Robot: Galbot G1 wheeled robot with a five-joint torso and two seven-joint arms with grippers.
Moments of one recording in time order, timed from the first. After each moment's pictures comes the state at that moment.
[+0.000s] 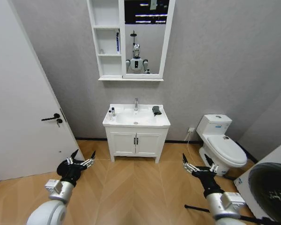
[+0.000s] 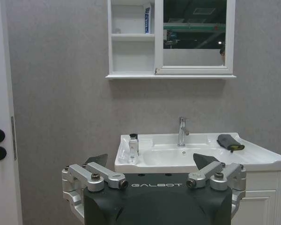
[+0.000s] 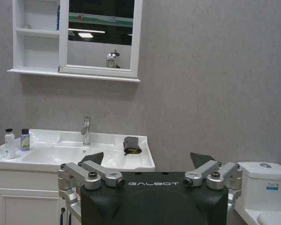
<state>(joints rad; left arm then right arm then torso) 1.49 -1.29 -0.75 -2.19 -0.34 0.16 0.14 -1.71 1.49 0.74 2.48 0.13 -0.23 0.02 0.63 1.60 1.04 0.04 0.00</state>
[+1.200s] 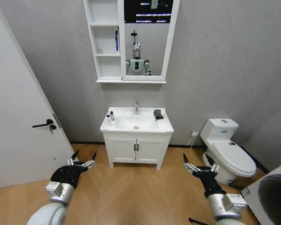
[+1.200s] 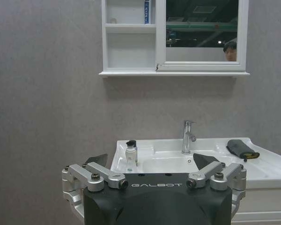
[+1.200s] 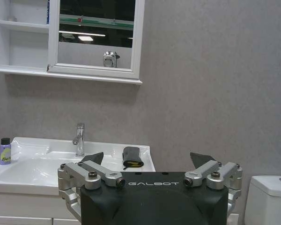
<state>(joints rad) 1.50 -1.32 -0.75 -2.21 -0.32 0.16 0.15 -1.72 1.48 0.75 2.46 0.13 -0.18 0.01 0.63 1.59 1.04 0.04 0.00</state>
